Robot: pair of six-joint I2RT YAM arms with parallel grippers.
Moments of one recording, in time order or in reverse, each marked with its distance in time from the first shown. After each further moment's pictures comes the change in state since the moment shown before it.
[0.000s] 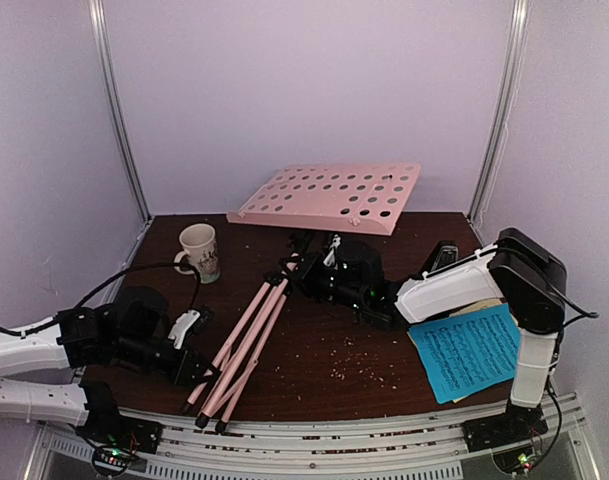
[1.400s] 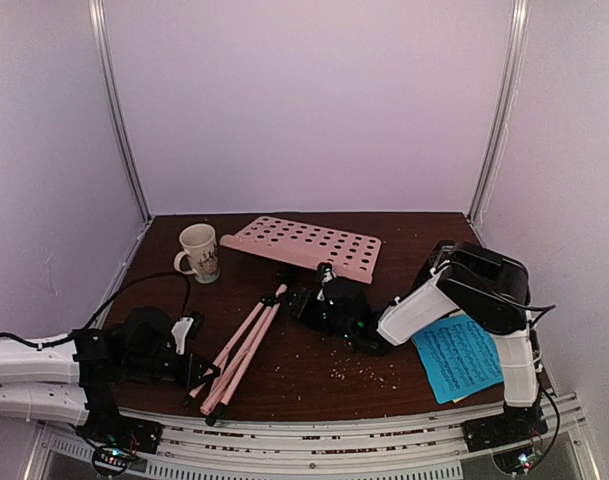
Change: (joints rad) left arm 0.000 0.019 -0.197 0.258 -0.202 -0.193; right arm 0.024 0.225 -0.042 0.105 0.054 -0.151
